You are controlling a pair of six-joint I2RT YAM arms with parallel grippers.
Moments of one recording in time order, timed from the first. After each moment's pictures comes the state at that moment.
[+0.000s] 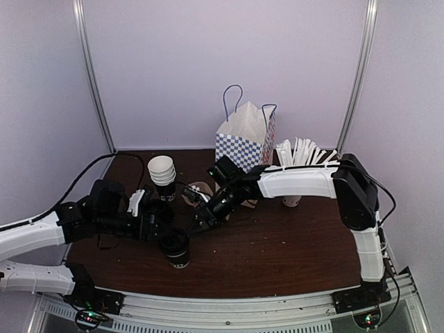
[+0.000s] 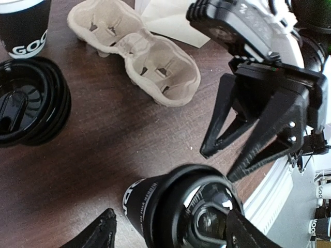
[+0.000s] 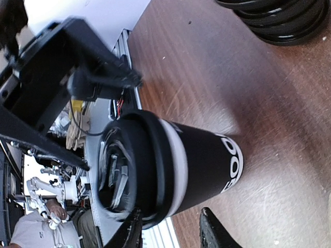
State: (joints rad) left arm -0.73 0.90 0.55 -0.35 0.24 -0.55; right arm 0.94 2.16 1.66 -0.39 -0.87 0.41
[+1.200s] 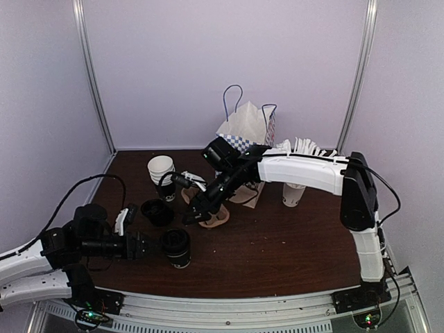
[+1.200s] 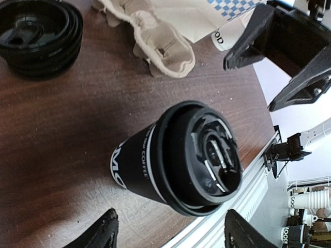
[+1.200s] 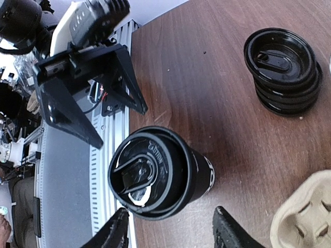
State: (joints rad) left arm -0.82 0.53 0.35 -0.39 0.20 -0.79; right arm 0.95 2.13 1.88 -0.69 -0.73 -0.04
